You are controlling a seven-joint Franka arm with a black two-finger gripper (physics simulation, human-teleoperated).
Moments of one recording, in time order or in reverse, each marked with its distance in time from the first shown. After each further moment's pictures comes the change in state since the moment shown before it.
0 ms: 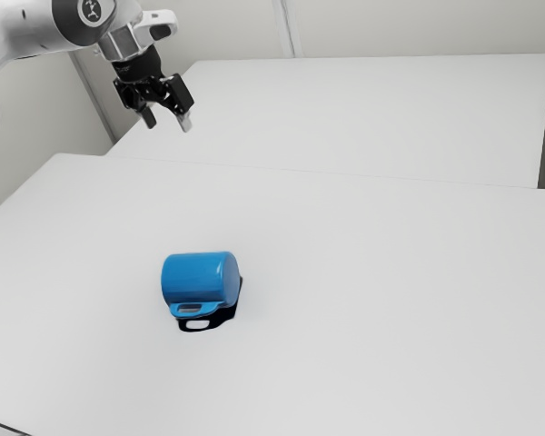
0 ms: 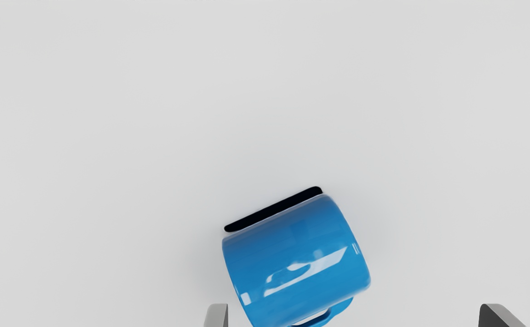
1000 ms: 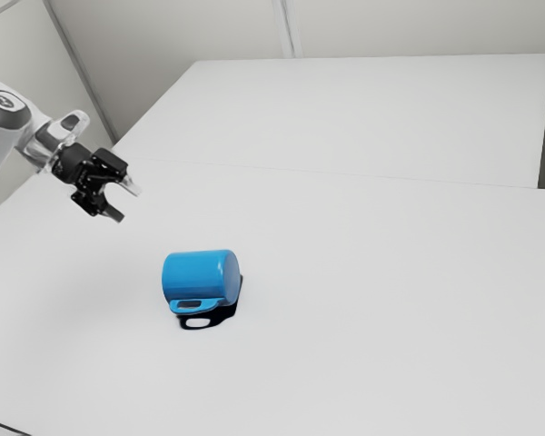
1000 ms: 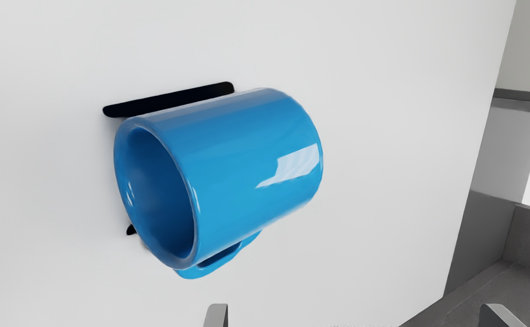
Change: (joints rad) arm 0.212 -0.053 0.236 -0.468 -0.616 -0.064 0.279
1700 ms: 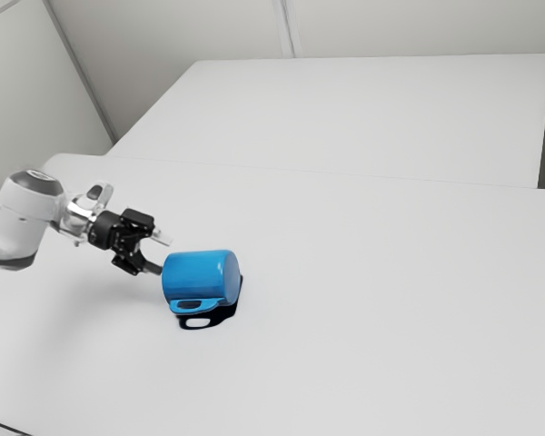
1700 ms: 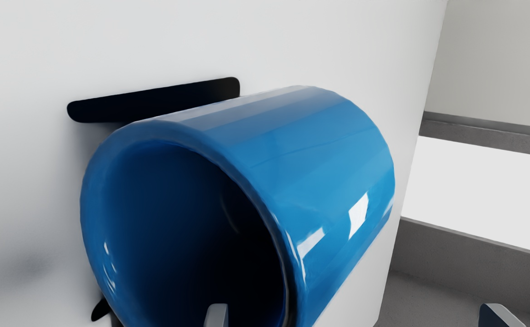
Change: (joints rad) arm 0.011 0.093 0.001 -0.277 -0.272 0.124 0.242
